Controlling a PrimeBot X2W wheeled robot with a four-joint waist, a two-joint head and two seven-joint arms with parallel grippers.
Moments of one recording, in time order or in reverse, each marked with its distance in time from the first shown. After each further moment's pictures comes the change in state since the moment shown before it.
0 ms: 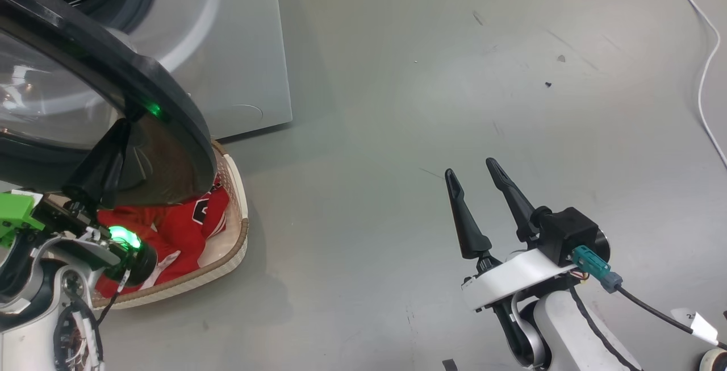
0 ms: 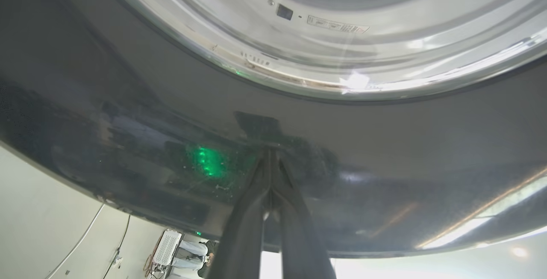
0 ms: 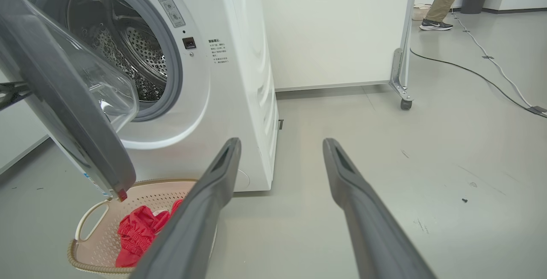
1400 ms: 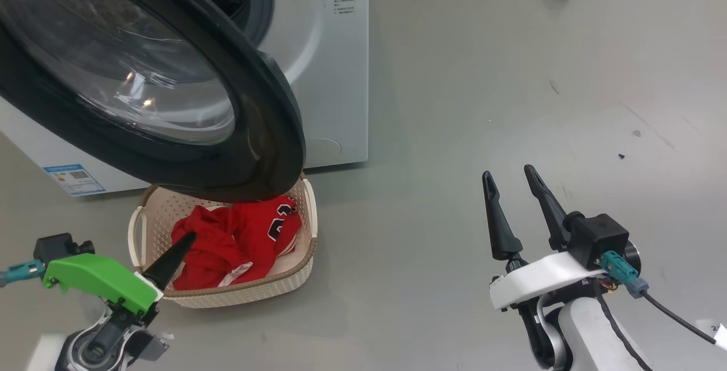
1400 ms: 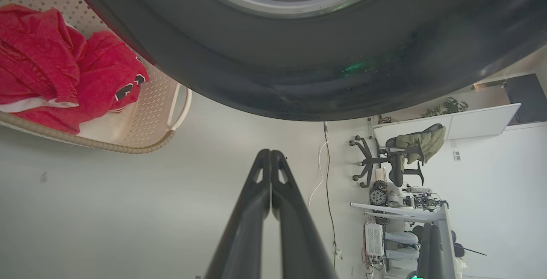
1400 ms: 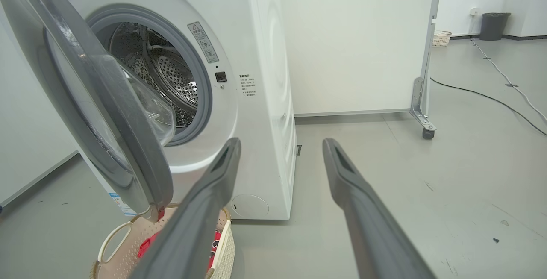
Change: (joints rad) left arm 0.140 0.155 -0.349 0.121 0.539 -0.240 -0.040; right arm 0.036 -0.001 -0.105 0.013 -0.022 -0.006 0.000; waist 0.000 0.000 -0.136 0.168
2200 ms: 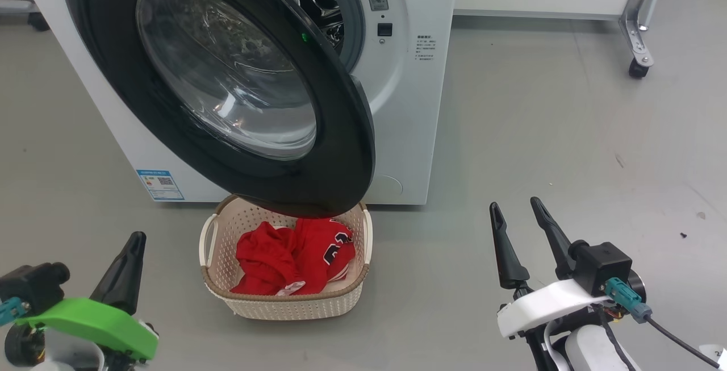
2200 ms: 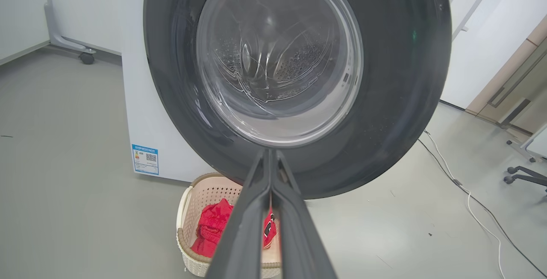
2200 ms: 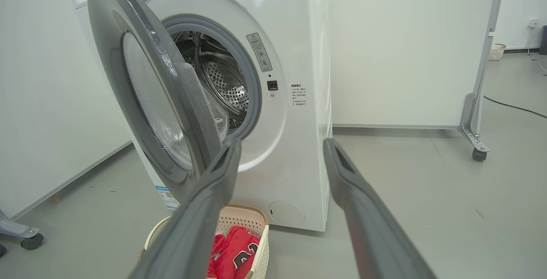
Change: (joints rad) left arm 0.140 0.129 -0.082 -0.155 0.591 -0.008 -0.477; right arm 0.086 0.001 -0.028 0.006 -0.006 0.017 0.000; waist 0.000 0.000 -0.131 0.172
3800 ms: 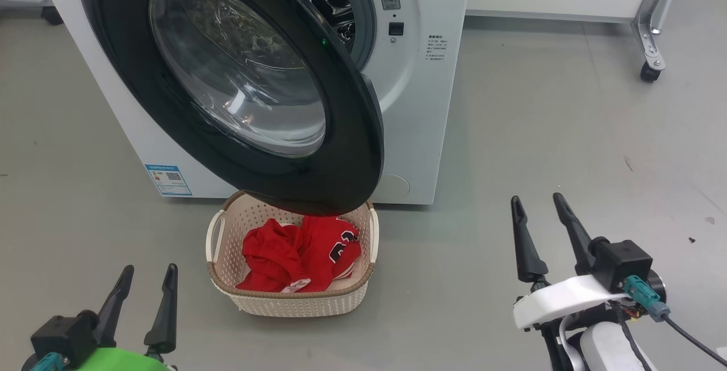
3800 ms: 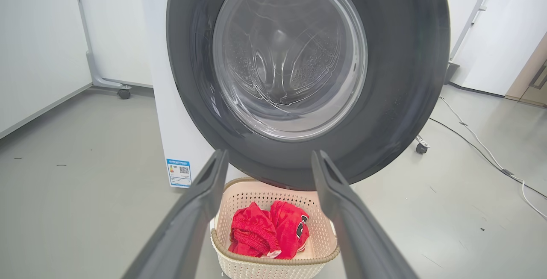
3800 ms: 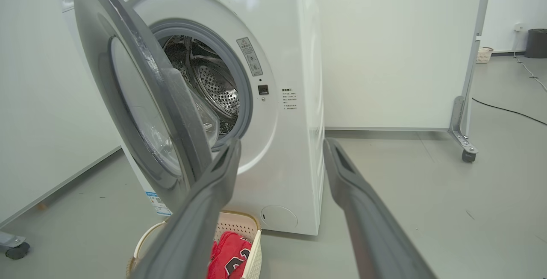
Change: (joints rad) left arm 0.119 -0.059 -0.011 -0.002 0.243 0.055 -0.206; right arm 0.012 0.006 -0.056 -0.008 -0.020 -0.030 0.000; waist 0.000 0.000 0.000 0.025
